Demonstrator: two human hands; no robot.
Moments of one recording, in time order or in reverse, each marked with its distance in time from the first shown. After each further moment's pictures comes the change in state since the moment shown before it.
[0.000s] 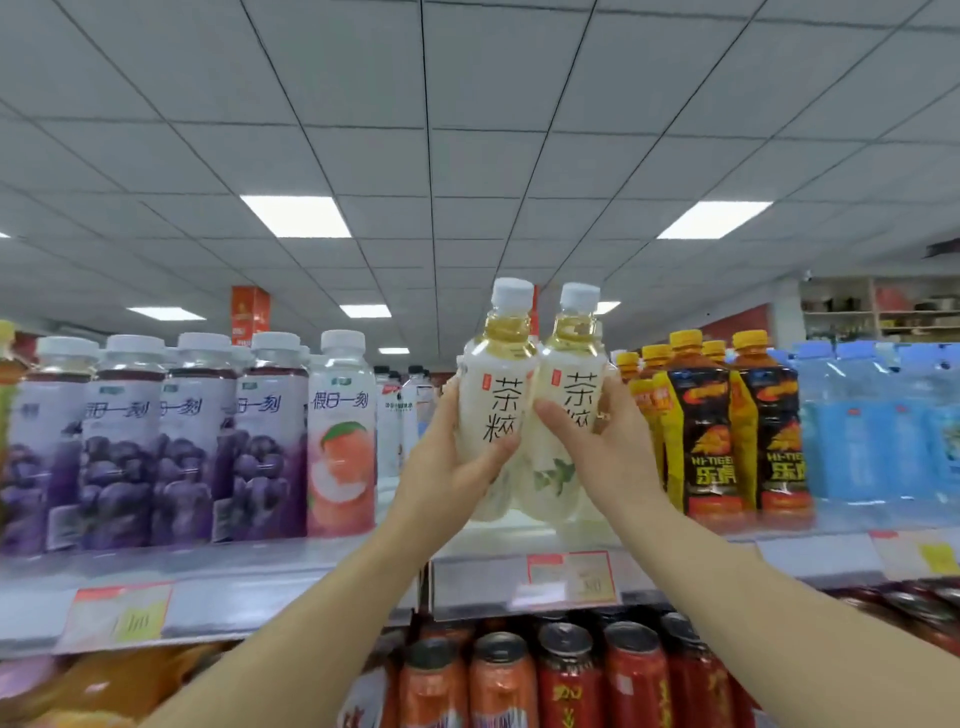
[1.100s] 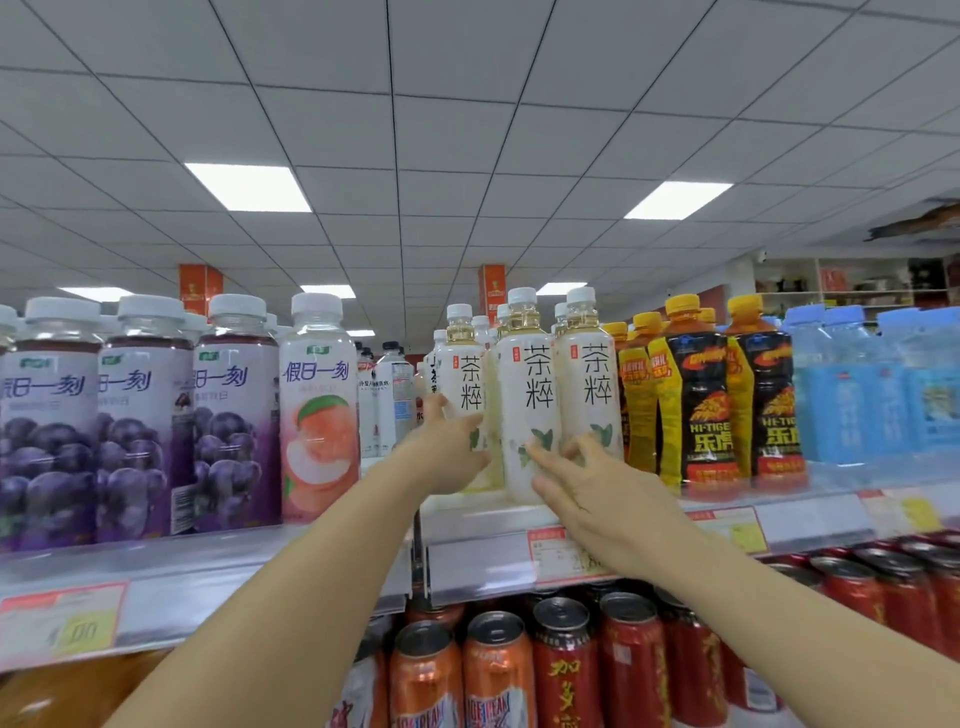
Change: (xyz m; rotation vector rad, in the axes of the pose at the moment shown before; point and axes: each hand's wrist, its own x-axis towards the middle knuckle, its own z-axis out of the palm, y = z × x) left_hand 0.051 -0.040 0.005 0.958 -0.545 -0.292; right_hand -0.033 0.032 -0.019 -1.154 -0.562 -0.148
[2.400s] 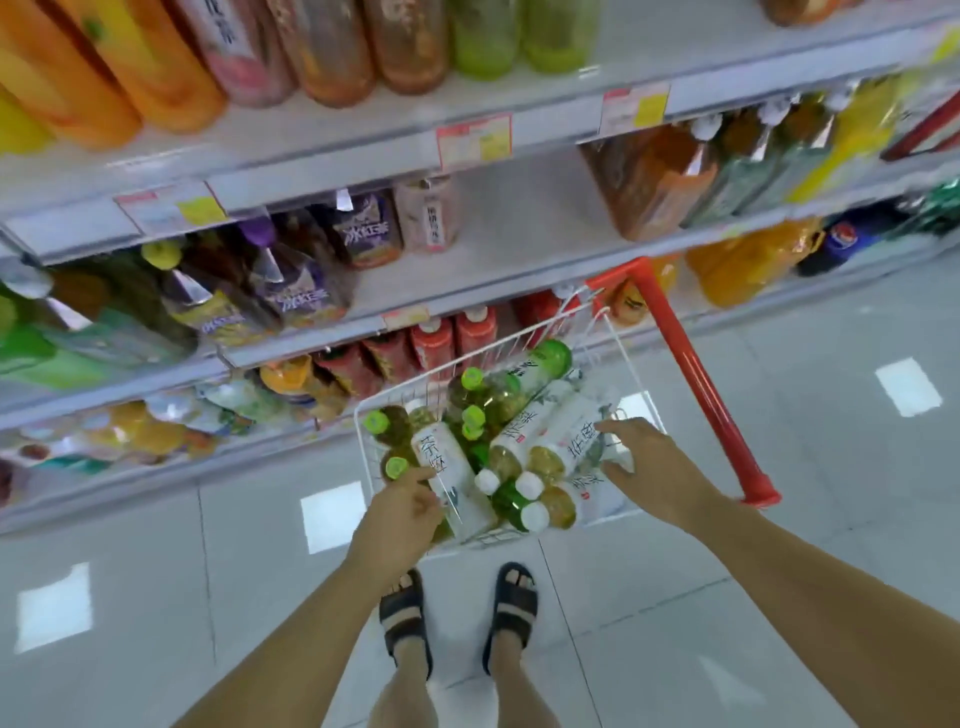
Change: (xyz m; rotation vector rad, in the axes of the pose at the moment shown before) left_hand -0.469 0.233 0.569 -0.703 -0.923 -0.582; right_hand -0.651 0.245 0.244 0.428 -1.059 0.654
